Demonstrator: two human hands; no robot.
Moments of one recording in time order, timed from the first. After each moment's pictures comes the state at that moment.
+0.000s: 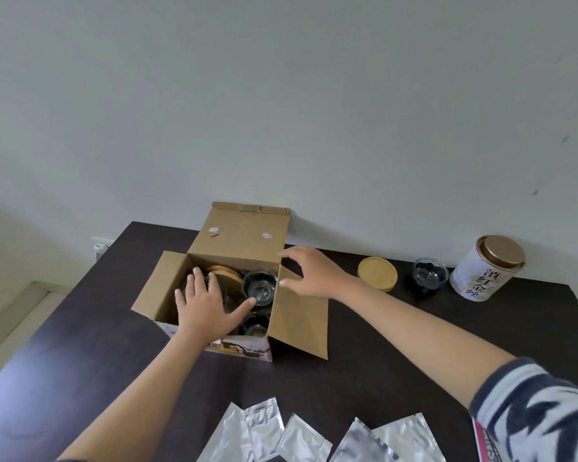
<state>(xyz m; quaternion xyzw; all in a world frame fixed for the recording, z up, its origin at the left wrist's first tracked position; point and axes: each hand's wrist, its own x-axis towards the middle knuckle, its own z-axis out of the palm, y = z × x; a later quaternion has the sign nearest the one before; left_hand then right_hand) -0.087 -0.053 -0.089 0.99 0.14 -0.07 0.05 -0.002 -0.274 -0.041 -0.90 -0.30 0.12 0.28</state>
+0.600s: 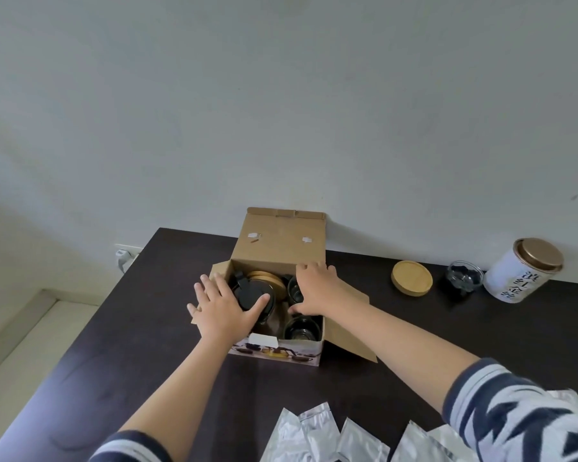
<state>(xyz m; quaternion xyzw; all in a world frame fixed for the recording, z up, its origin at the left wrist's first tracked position) -0.085 0.010 -0.099 0.97 0.21 -0.05 0.09 -0.014 -0.171 -0.069 -0.97 -0.22 0.11 -0.01</state>
